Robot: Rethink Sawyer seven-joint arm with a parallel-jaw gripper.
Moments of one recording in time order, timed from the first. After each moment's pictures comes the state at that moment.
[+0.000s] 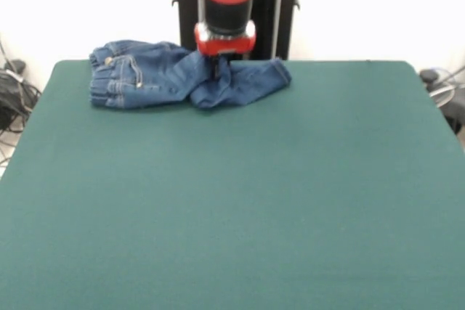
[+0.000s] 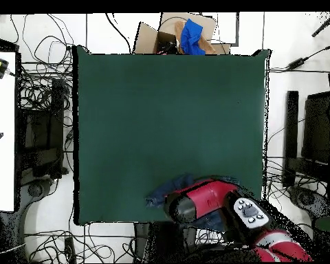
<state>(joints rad) -0.57 -0.57 0.24 2.05 -0.84 0.38 1.92</state>
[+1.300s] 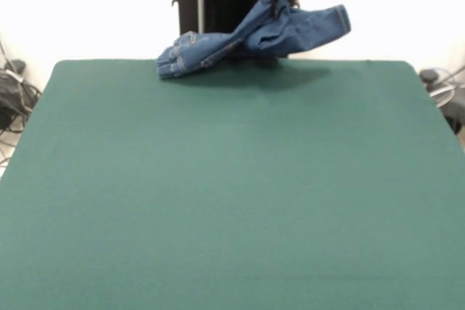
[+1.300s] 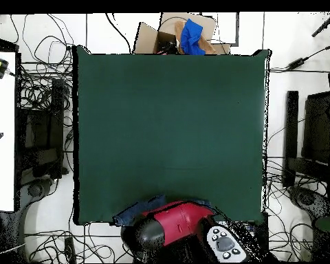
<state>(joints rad) -0.47 -0.84 0.34 2.33 -0.56 0.42 1.92</state>
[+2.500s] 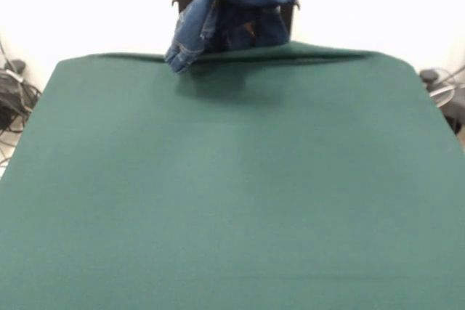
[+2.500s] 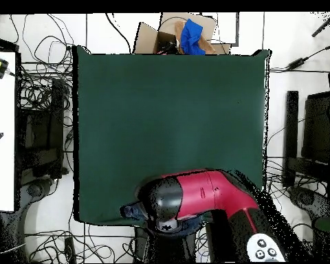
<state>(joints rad) -0.67 -1.14 0.62 2.17 -0.36 1.14 1.80</state>
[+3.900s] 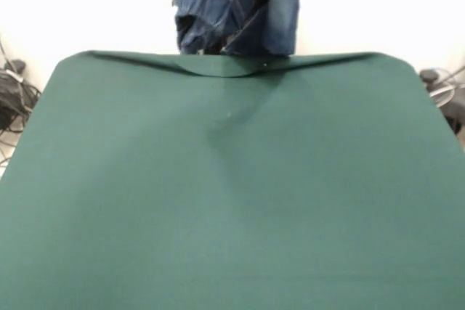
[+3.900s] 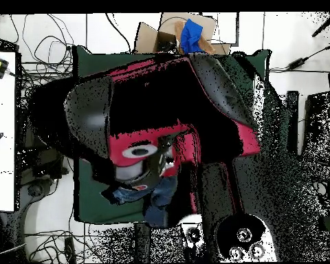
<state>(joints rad) -0.49 -1.16 0.70 1.47 -0.48 1.93 1.70</state>
